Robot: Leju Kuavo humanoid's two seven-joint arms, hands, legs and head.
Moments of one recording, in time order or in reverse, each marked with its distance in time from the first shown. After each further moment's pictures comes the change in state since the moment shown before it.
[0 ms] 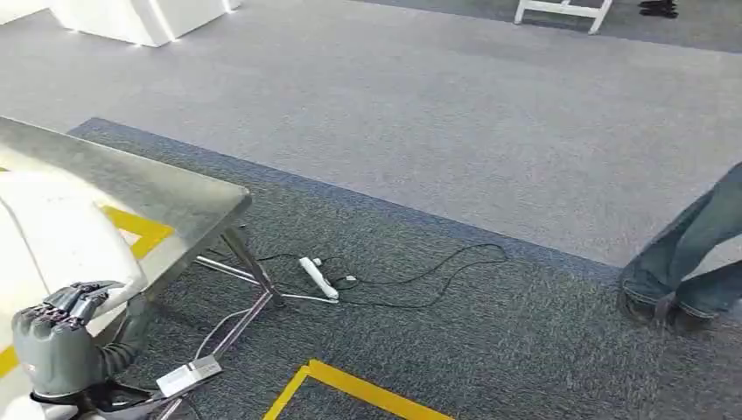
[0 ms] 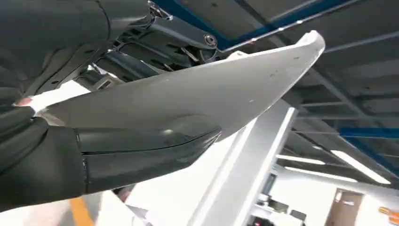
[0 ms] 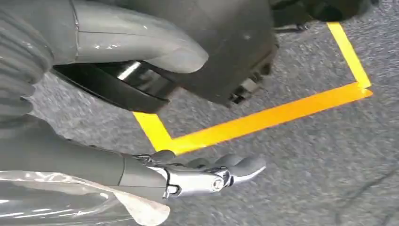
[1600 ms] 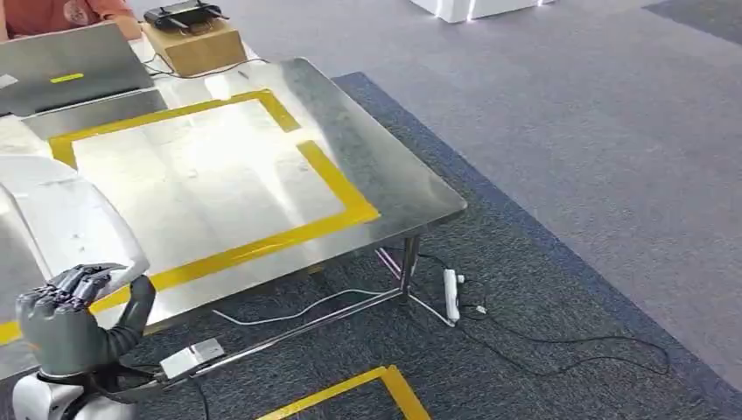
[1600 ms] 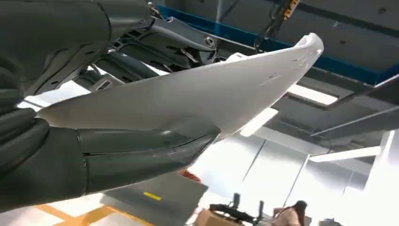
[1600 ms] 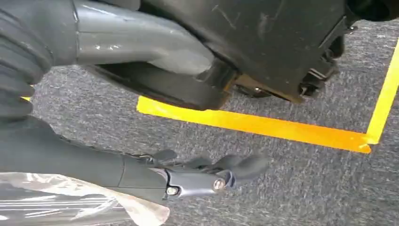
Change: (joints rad) left arm -0.053 0.011 -0.013 0.016 -0.023 0.000 0.042; right arm -0.020 -0.009 -0.016 0.002 0.075 0.055 0.282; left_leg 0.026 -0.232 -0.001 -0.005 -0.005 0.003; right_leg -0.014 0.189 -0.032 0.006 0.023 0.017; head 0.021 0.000
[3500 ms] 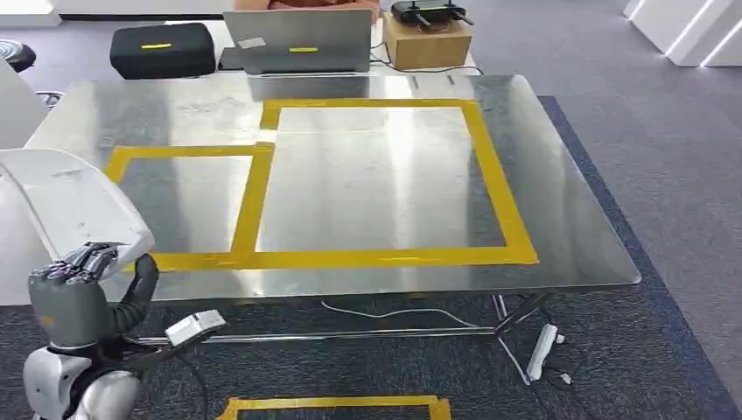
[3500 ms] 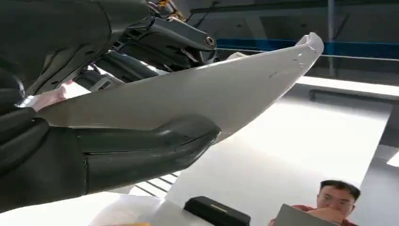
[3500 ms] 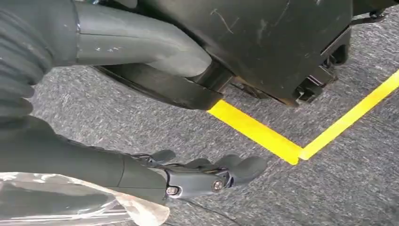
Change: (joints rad) left arm -0.133 0.053 -0.035 0.125 -0.021 0.000 0.129; right arm -0.002 -0.005 -0.068 -0.001 0.081 0.031 -0.003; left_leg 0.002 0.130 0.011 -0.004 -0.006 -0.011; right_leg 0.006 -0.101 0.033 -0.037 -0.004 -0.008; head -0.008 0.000
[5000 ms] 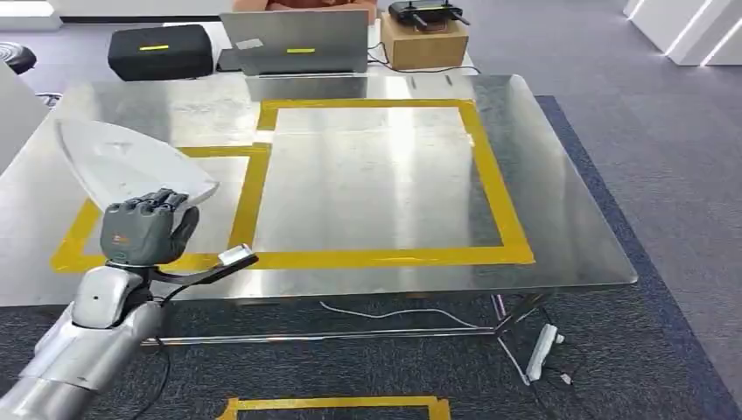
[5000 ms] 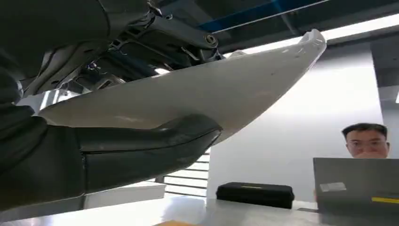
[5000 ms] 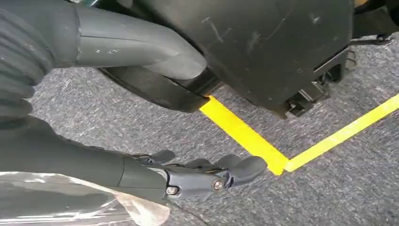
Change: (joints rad) left arm -0.459 0.132 -0.201 0.589 -0.208 -0.005 0.294; right arm -0.042 -0.013 -0.013 -0.011 0.153 0.116 0.028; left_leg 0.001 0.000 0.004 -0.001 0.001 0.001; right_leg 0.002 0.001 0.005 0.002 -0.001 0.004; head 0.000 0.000
